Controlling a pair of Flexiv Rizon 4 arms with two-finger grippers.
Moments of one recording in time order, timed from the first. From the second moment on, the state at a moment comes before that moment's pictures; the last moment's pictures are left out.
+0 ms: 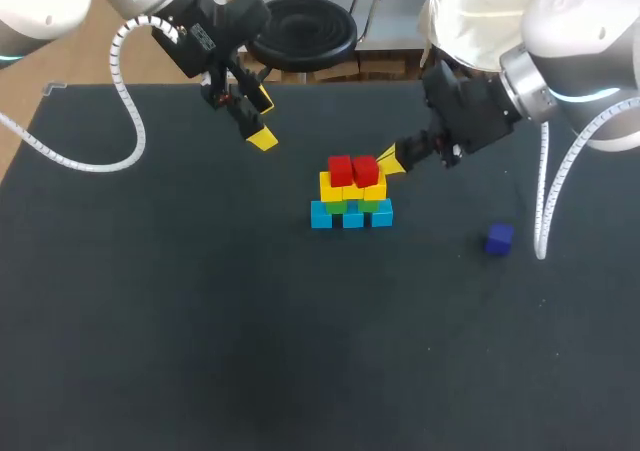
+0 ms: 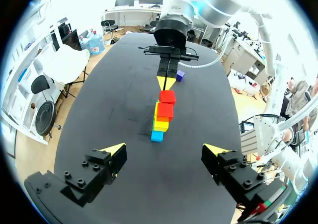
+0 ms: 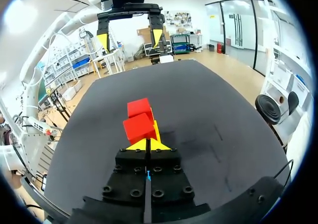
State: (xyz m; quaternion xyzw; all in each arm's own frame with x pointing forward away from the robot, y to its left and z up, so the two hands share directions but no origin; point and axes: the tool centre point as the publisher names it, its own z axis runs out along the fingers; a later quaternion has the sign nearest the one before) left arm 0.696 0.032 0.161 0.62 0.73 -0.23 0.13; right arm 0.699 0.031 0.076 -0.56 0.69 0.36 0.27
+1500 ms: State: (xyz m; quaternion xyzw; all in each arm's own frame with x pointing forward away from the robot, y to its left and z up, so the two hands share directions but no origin) left arm 0.696 0.032 0.161 0.62 0.73 -0.23 0.13; right arm 0.678 0.001 0.096 -0.52 0.73 0.35 0.29
